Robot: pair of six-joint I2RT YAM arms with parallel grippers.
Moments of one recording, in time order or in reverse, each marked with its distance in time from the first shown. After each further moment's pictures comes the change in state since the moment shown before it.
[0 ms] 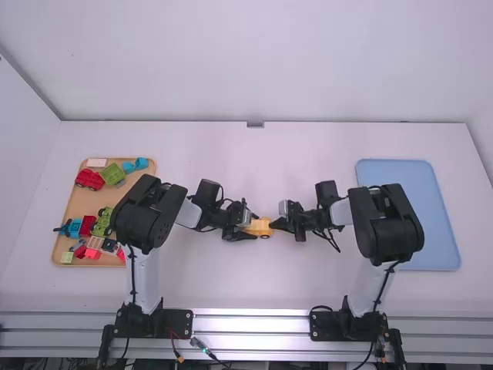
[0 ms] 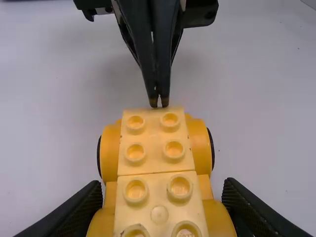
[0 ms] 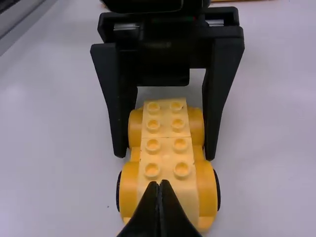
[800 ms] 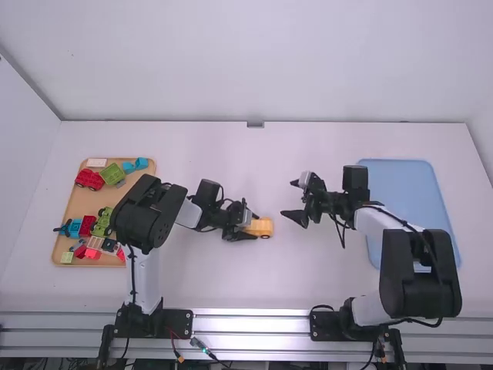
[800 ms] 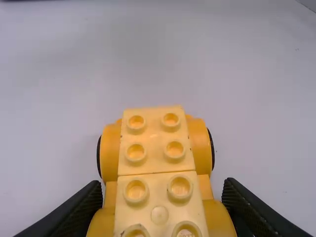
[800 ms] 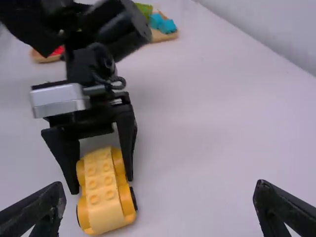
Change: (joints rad) left arm -0.001 0.000 0.000 0.010 -0.005 0.000; right arm -0.121 -0.383 -0.027 0.029 0.092 0.452
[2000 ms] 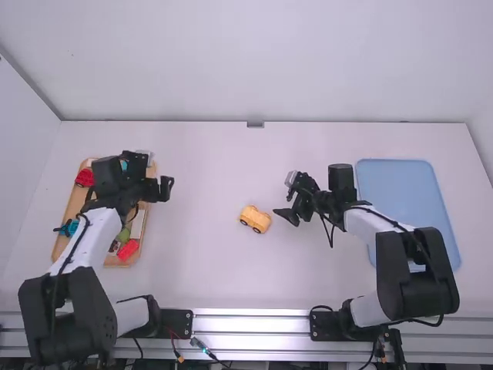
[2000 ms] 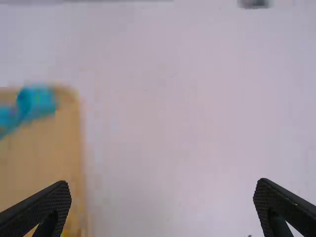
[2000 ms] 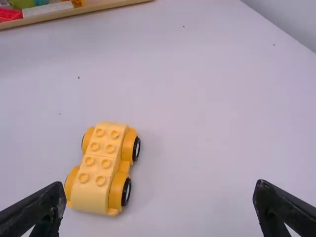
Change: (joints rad) left arm 0.589 -0.770 -0.002 -0.593 -0.722 -0.836; right arm 0.108 0.000 -0.001 0.062 0.217 0.054
